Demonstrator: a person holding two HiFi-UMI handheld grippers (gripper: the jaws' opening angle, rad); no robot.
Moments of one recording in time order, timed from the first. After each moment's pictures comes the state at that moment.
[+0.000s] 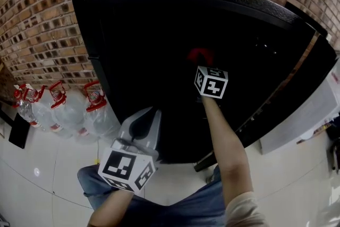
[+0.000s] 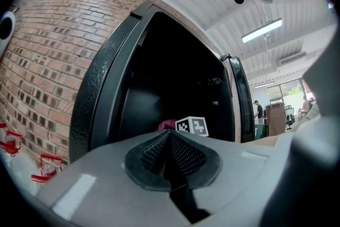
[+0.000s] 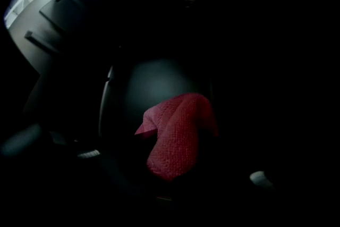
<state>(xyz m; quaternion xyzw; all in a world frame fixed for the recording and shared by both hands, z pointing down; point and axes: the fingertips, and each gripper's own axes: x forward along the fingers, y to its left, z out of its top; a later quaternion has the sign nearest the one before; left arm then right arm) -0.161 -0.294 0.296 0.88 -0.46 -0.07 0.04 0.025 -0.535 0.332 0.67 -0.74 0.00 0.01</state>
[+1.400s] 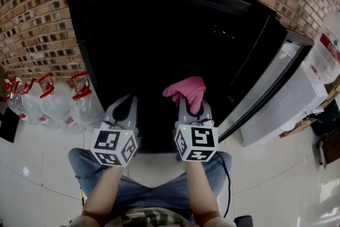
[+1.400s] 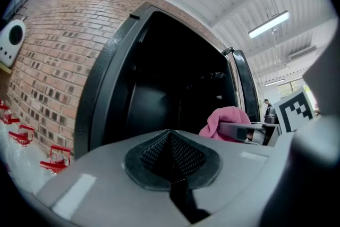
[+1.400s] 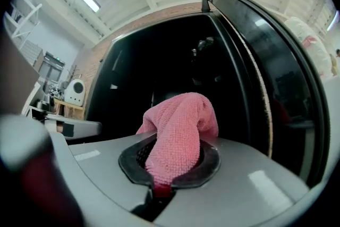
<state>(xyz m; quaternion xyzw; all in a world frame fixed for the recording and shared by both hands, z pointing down) -0.157 -0.279 0.320 0.86 -0.51 -0.07 0.06 -0.007 -0.277 0.304 0.64 -0.77 -0.03 -0.01</state>
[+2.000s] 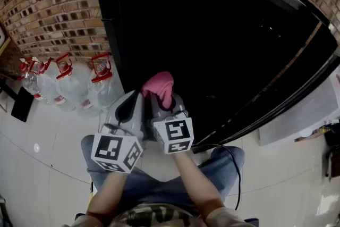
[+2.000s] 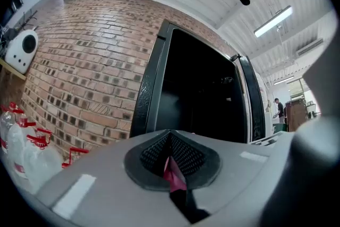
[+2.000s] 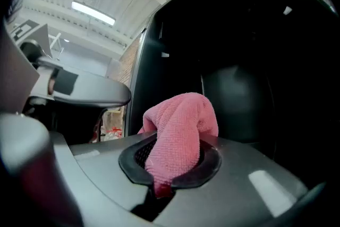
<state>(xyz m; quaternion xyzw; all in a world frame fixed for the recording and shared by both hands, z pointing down) -0.219 -0.267 0.328 0.83 -0.55 -0.08 0.04 -0.181 -0.313 0.380 0.48 -0.88 0.00 -0.02</state>
